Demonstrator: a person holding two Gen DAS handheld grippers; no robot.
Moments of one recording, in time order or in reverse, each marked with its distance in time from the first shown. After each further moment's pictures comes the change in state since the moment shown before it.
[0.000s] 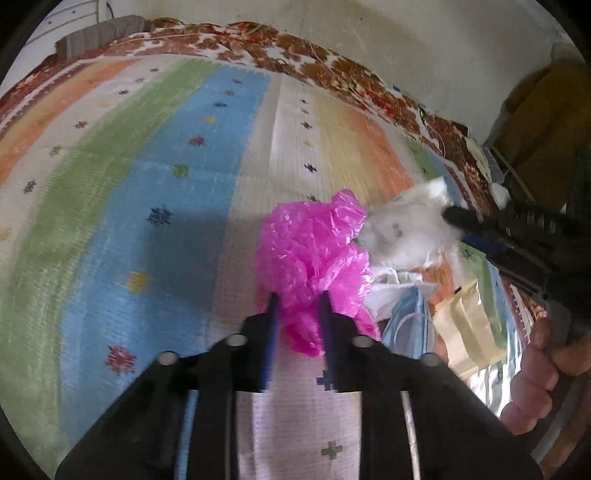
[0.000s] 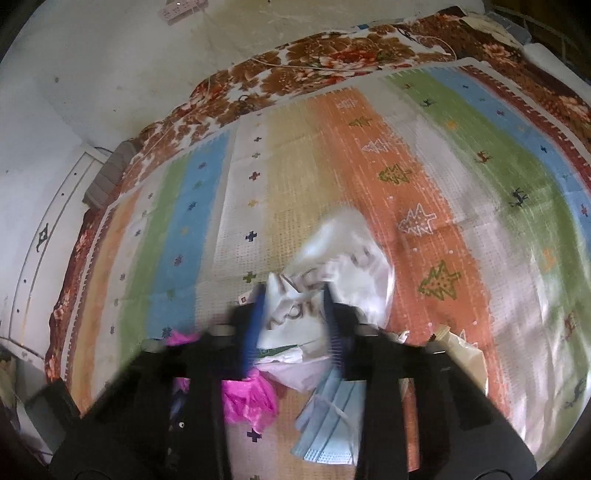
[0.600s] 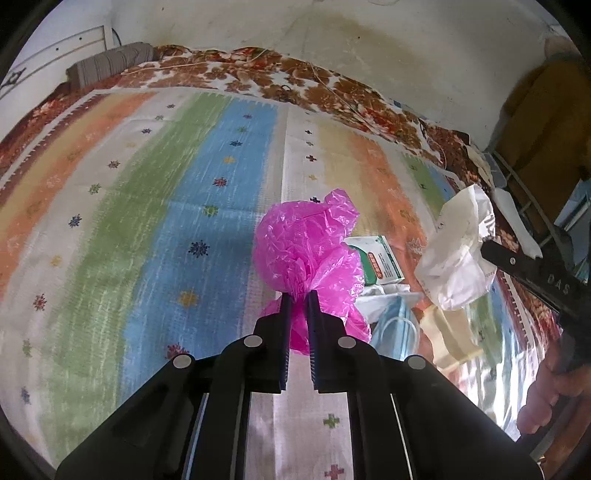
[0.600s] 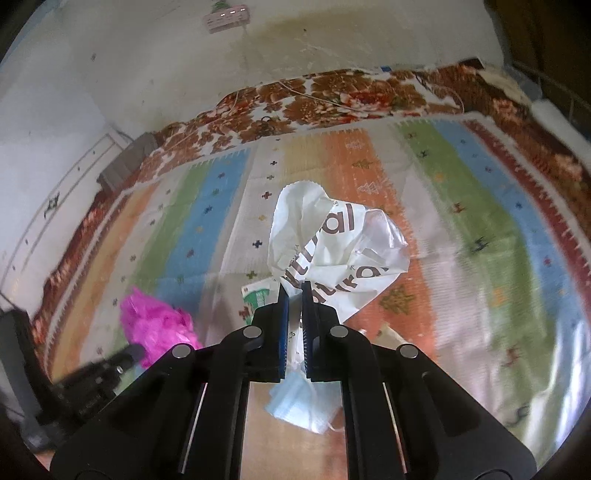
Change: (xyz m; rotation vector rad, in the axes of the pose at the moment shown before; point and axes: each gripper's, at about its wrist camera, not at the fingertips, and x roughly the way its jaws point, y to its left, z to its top) left arm -0.063 -0.016 0.011 0.041 -0.039 0.065; right arm -0.080 0.006 -0.011 -0.193 -0.065 -0.046
